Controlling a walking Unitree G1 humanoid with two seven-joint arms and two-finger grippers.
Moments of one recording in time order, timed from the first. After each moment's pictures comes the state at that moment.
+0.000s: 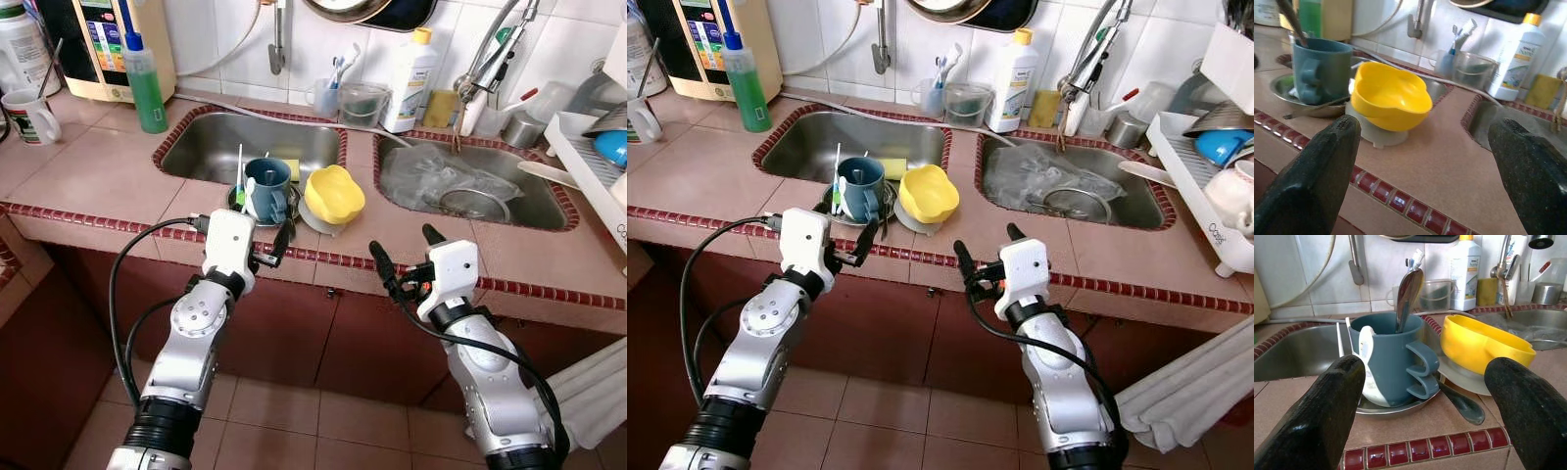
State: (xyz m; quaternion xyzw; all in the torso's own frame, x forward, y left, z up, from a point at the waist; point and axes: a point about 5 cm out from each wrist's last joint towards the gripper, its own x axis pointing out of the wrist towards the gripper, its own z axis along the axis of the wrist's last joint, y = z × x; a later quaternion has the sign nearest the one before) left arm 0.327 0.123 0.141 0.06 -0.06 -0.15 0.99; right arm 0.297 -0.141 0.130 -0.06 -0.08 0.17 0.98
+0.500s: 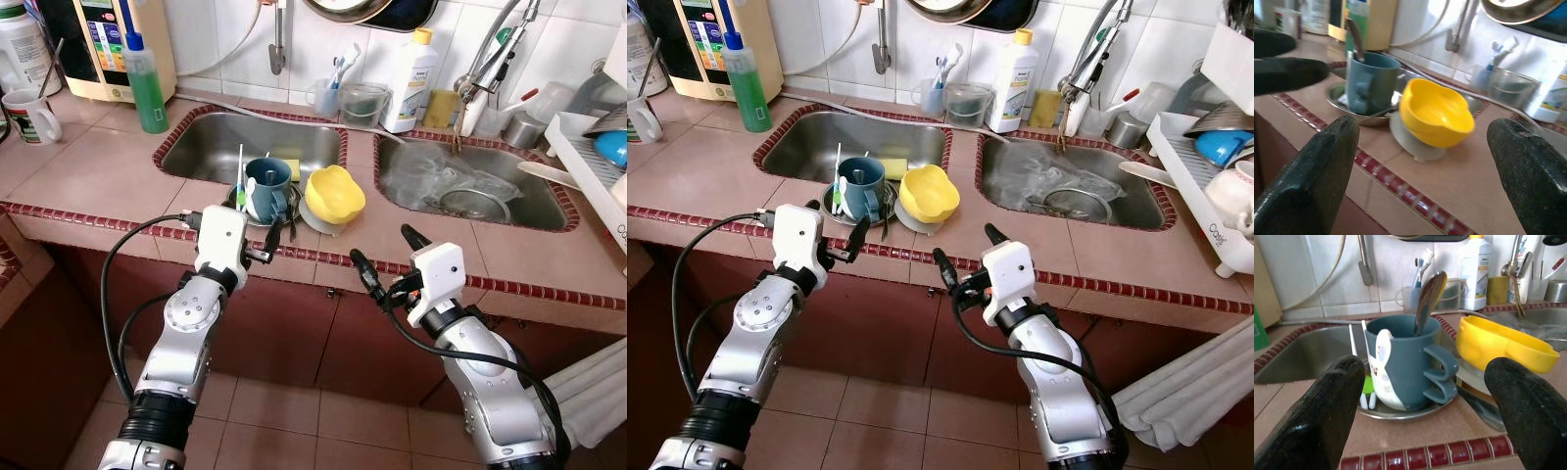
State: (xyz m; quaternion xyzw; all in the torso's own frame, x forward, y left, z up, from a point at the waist) left arm 0.335 0.130 0.146 0.07 -0.06 -0.13 0.99; right arm 0.286 -0.122 0.140 -0.06 -0.09 0.25 0.96
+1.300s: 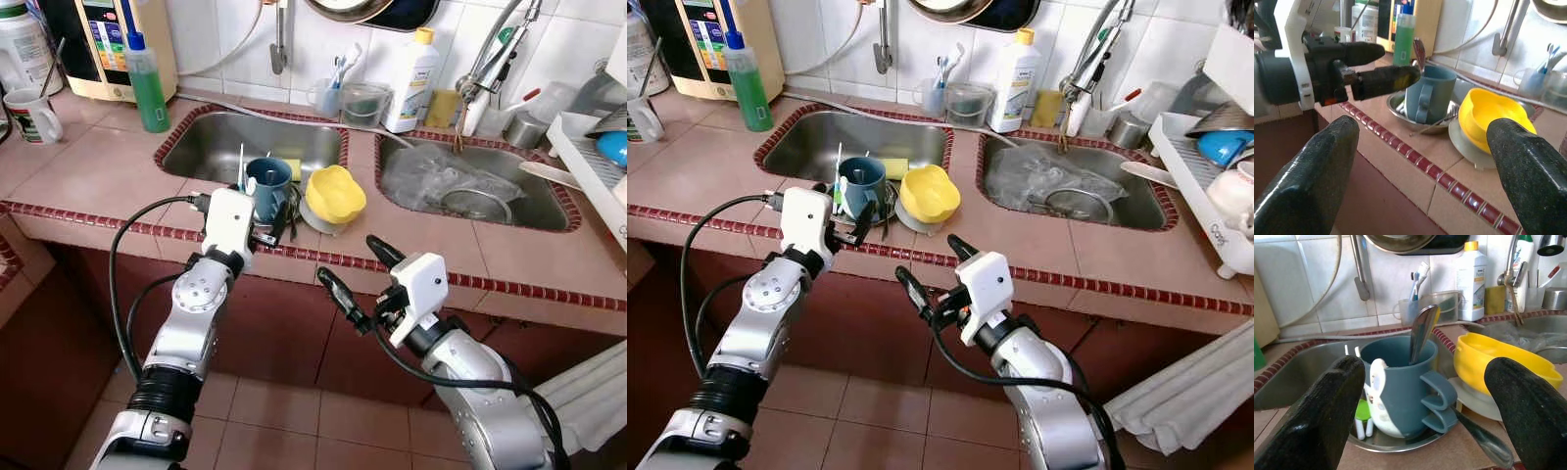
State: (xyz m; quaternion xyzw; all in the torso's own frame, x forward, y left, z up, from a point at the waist) left arm 0.351 0.121 0.156 0.08 -0.08 -0.14 0.98; right arm 0.258 -0.100 0.147 -0.02 -0.08 0.32 0.94
